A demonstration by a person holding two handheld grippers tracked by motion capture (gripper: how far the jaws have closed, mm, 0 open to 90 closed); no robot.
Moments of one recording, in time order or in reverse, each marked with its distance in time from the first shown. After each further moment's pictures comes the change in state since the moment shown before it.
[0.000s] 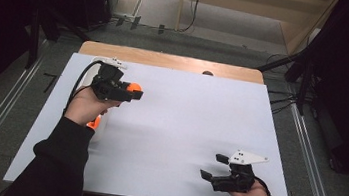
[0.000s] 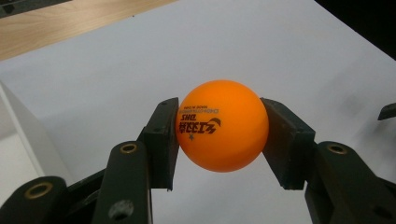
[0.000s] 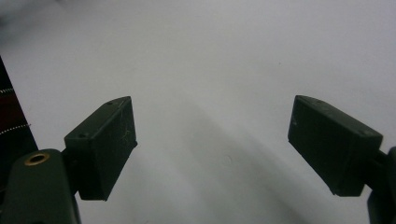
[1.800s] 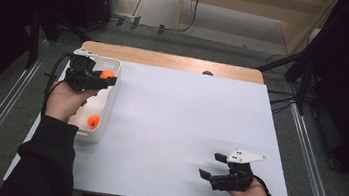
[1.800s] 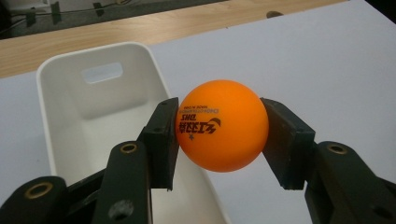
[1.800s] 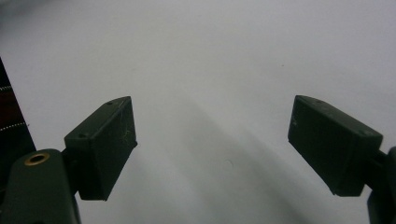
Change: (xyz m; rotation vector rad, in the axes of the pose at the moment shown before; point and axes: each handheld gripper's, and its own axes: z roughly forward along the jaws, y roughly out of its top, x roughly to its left) left arm 0.049 -0.016 -0.031 -0.083 0.237 -0.128; right arm 0.000 0.003 0.003 0.013 0.009 -0.001
